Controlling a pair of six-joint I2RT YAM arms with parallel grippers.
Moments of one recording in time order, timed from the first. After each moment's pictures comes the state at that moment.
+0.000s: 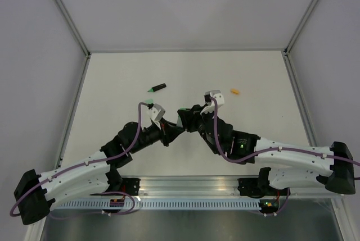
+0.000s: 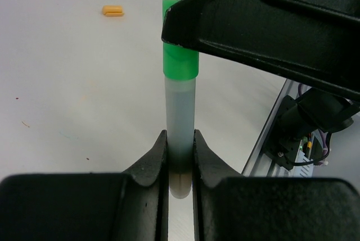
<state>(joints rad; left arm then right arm) -0.93 0.81 0.43 0.32 0.07 -0.35 1.25 1.14 0.88 0.11 0.72 0.58</state>
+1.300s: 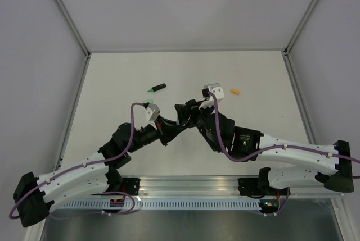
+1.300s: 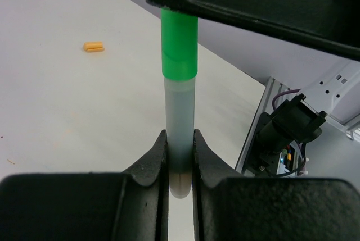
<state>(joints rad) -0.93 0.77 0.42 0.42 0.14 -0.35 1.29 1.16 1.04 0.02 0.78 0.49</state>
